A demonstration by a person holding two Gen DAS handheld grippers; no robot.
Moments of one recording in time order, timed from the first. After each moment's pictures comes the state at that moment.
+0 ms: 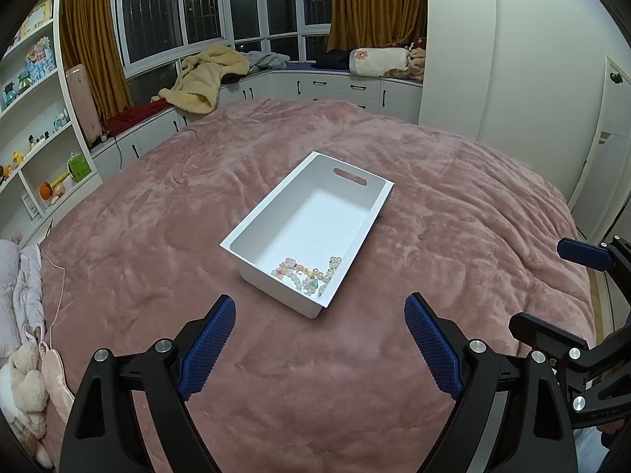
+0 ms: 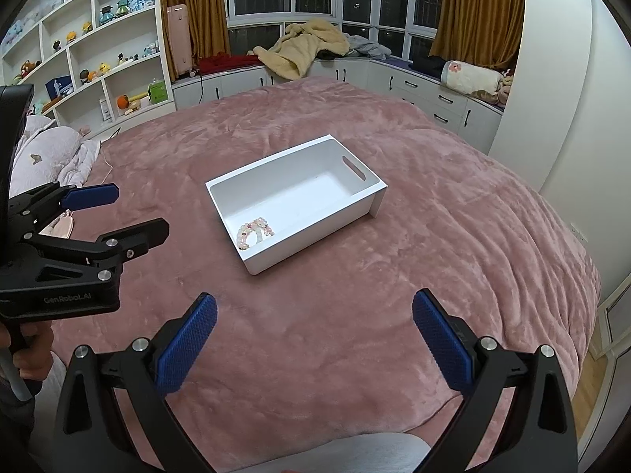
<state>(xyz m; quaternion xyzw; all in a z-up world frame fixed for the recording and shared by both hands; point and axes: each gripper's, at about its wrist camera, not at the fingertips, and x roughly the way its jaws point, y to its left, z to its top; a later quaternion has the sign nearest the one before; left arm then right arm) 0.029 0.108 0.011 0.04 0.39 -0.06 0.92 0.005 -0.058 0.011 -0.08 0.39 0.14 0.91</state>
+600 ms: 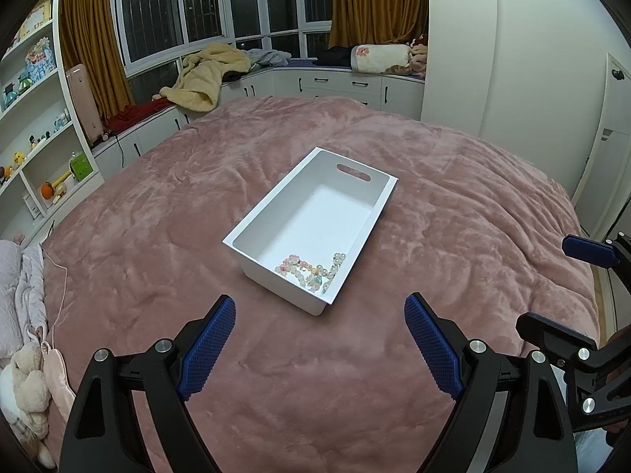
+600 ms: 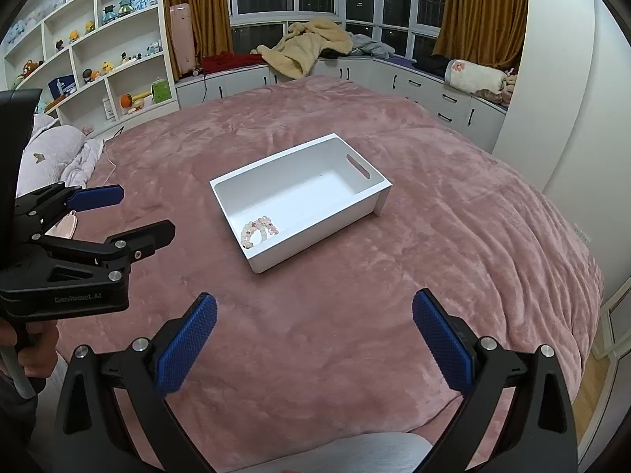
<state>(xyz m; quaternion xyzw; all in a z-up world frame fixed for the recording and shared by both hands) 0.029 0.111 0.007 0.05 0.39 -0.05 0.92 0.005 -0.056 0.008 -0.08 0.39 0.14 0.91</state>
